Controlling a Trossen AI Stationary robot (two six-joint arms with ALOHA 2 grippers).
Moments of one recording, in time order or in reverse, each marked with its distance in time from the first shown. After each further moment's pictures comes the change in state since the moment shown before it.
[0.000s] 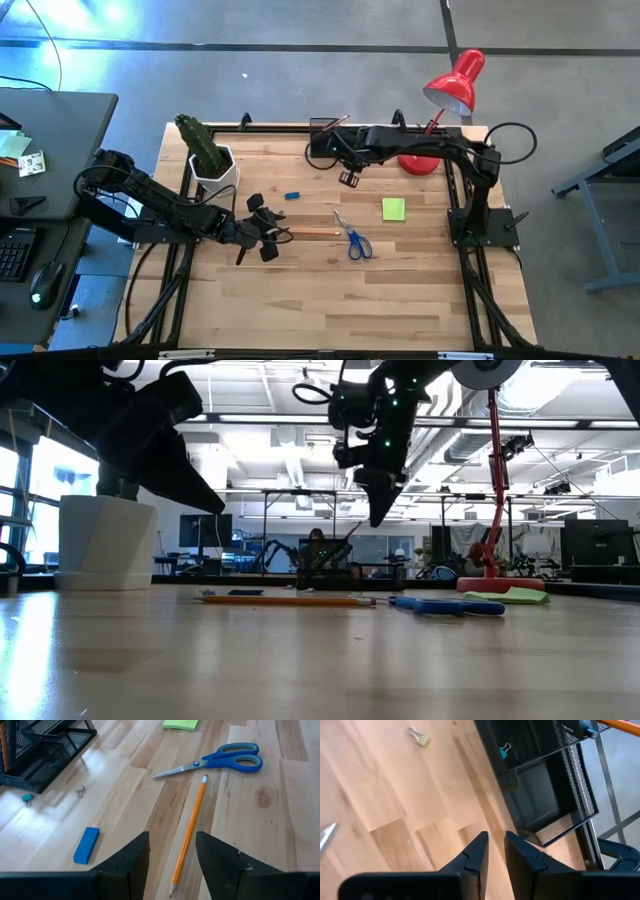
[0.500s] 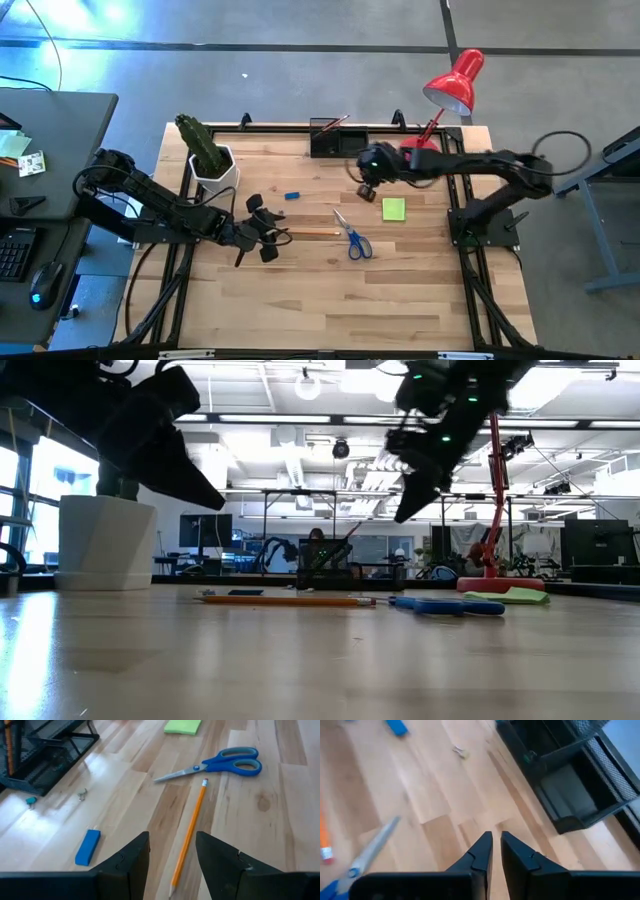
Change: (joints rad) left arm -0.025 0.000 0.000 0.011 -0.040 -0.005; right arm 0.035 -0.424 -0.597 0.510 -0.131 0.075
